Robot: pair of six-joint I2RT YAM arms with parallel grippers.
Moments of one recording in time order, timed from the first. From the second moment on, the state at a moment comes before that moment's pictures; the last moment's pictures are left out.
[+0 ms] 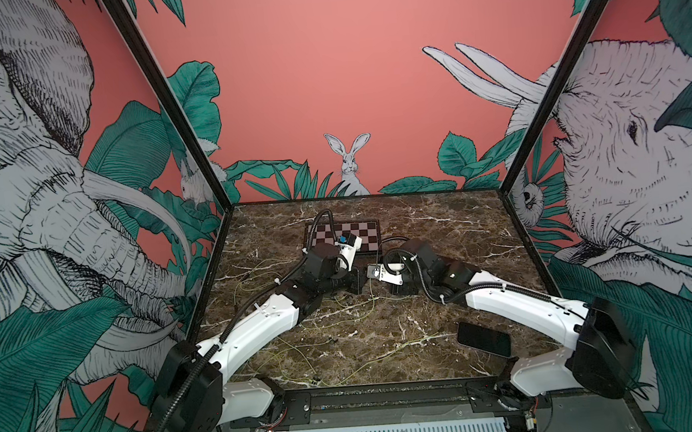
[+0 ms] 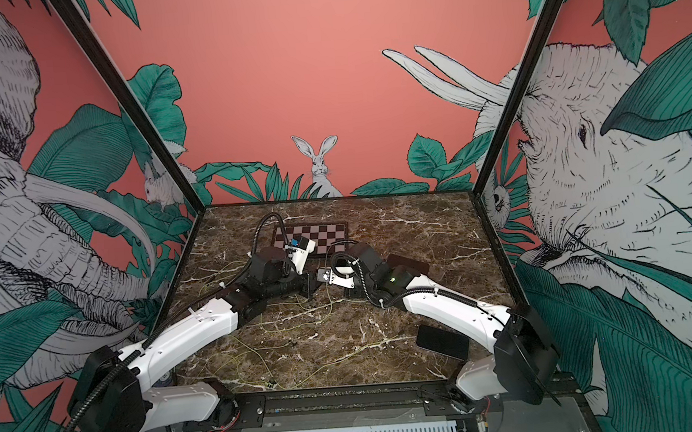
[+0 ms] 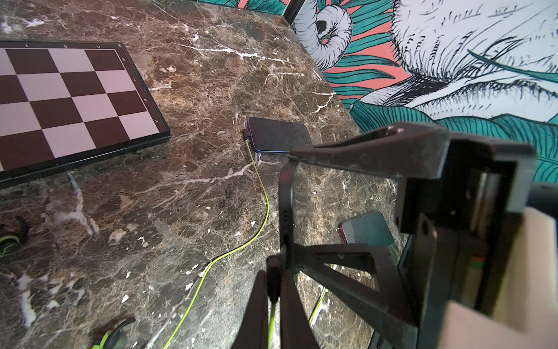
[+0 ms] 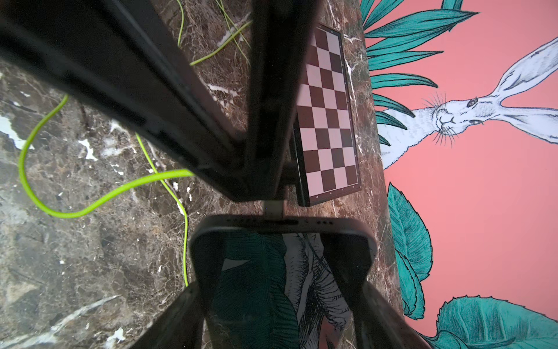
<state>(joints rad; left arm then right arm) -0.69 1.27 0.83 -0.07 0.36 -0.42 0.82 1.39 1.03 -0.36 0.13 -0.82</state>
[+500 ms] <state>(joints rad) -0.69 1.27 0.83 -0.07 0.36 -0.42 0.83 1.40 1.03 -0.36 0.13 -0.81</state>
